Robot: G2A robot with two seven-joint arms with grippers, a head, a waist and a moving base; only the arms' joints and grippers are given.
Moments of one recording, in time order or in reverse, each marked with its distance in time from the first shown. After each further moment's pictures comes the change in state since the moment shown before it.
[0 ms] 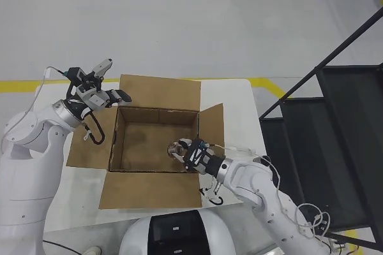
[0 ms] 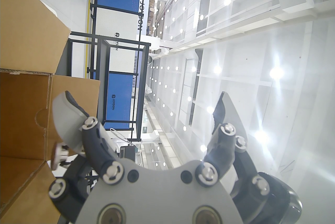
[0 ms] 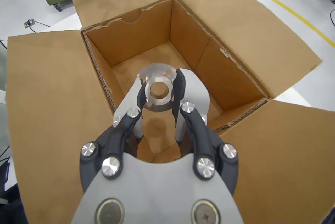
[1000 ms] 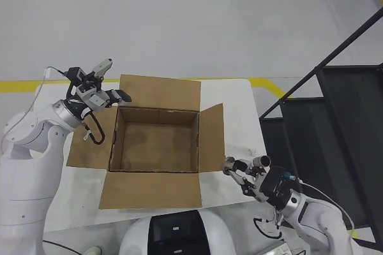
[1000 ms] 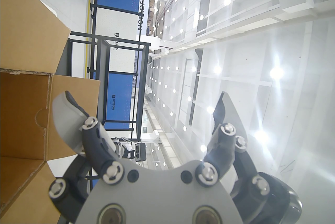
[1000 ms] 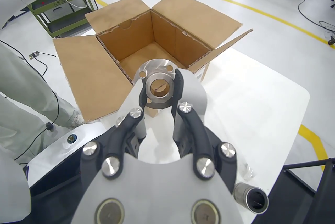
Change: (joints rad) left arm 0.000 0.000 0.000 0.000 0.000 0.000 0.000; right arm -0.610 0.035 0.580 -0.250 0.112 -0.251 -0.338
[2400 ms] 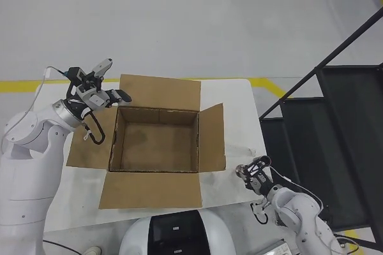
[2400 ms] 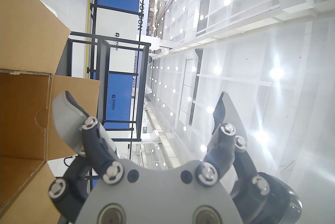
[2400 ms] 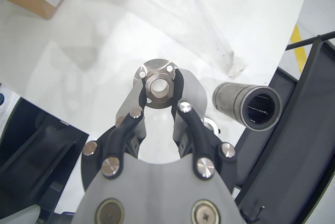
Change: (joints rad) left arm 0.000 0.000 0.000 0.000 0.000 0.000 0.000; right arm 0.175 -0.014 -0.069 0.387 -0.179 0.215 0.278
